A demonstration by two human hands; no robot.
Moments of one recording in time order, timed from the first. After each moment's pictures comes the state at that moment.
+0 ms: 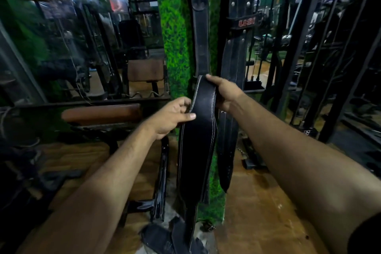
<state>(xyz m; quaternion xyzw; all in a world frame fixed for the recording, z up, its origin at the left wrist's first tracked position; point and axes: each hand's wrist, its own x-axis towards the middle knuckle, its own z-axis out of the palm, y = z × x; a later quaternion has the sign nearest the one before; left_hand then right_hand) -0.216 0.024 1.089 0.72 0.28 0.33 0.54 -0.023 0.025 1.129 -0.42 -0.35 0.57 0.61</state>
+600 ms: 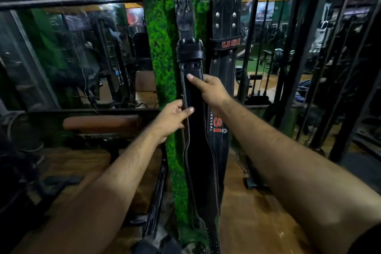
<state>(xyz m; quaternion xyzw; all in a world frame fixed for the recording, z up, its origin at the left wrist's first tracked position) -0.127 0.028 1.126 0.70 0.39 0.42 0.43 0.021 0.040 1.170 -0.36 -0.56 0.43 0.61</state>
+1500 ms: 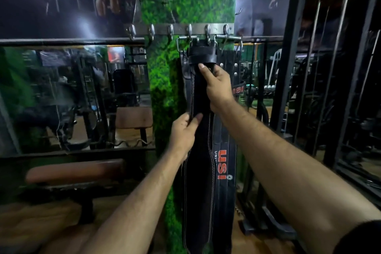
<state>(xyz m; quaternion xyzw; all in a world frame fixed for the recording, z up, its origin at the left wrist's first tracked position) -0.103 0.134 1.167 0.64 0.30 0.57 0.43 0.000 0.121 1.281 -0.29 -0.51 0.25 0.77</state>
